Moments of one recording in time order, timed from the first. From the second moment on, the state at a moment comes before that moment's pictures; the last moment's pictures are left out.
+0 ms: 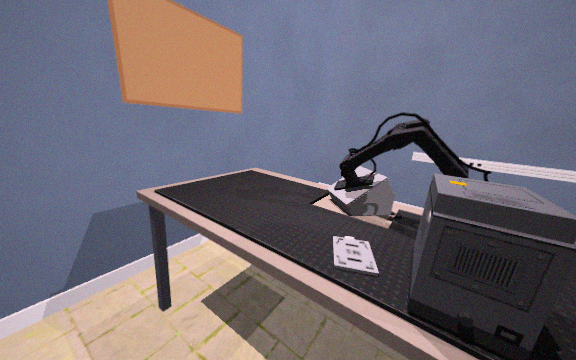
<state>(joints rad) 1.47 2.83 1.62 -0.74 1.35 -0.04</state>
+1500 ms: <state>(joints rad) 1.32 2.68 1.44 -0.12 1.35 -0.64</state>
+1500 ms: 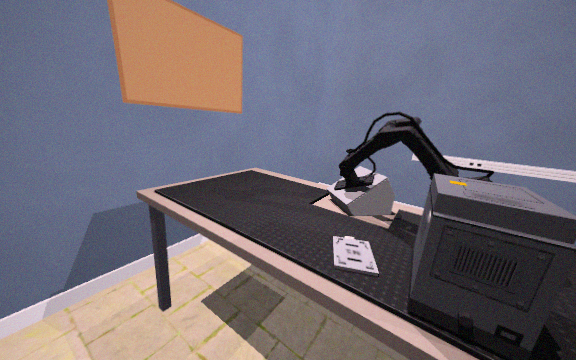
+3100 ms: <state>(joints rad) 1.30 2.66 1.38 0.09 1.35 -0.82</state>
